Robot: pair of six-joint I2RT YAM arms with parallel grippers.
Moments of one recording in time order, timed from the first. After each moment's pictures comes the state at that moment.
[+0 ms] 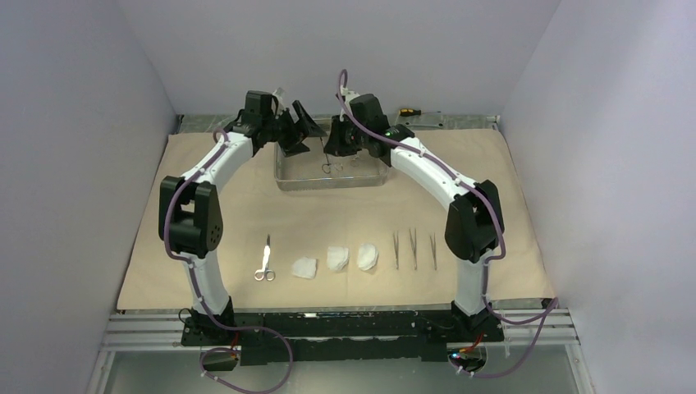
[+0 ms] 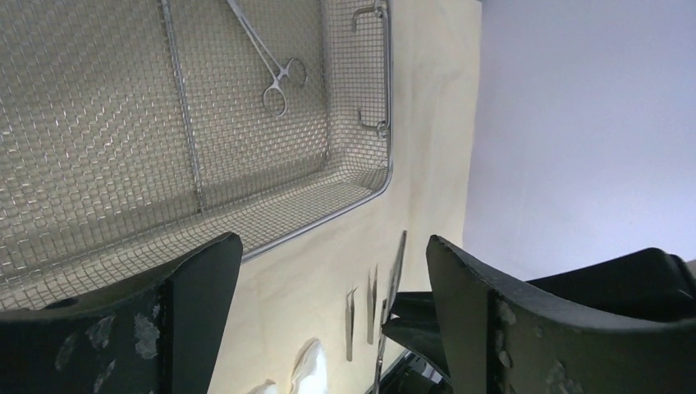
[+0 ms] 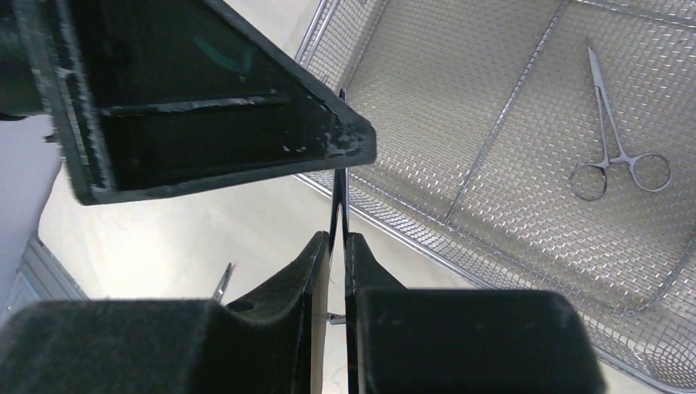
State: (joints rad) left arm -0.23 1.91 1.62 -0.32 0.54 -0.78; right arm 0.58 1.95 1.76 -0.38 -0.22 0.37
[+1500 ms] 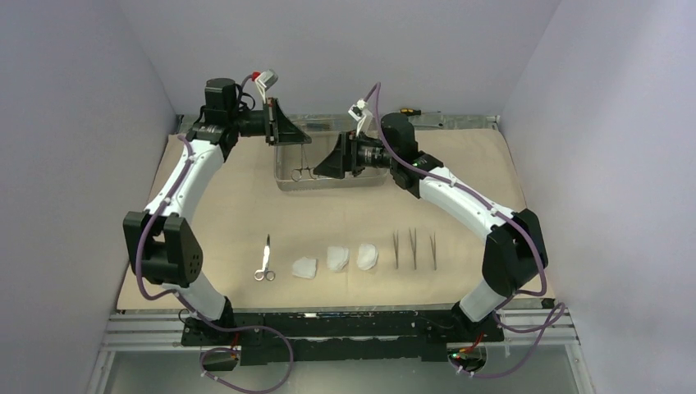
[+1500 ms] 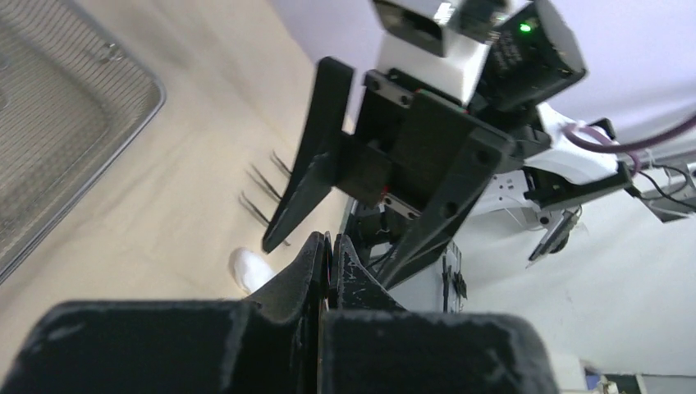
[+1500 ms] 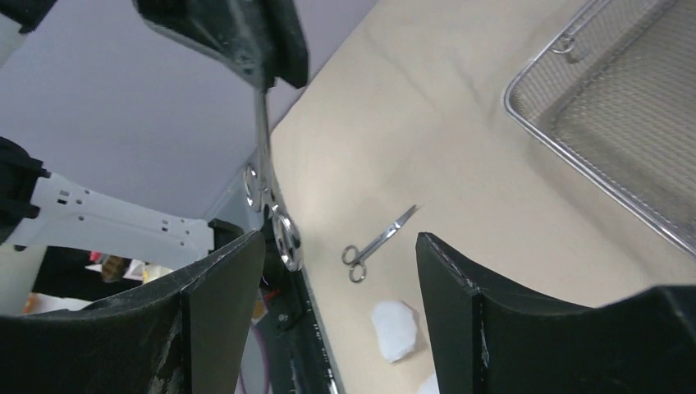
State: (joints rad) left arm -0.13 1.66 1.53 -0.28 1.20 -0.54; right arm 0.57 1.60 1.30 0.04 -0.69 0.55
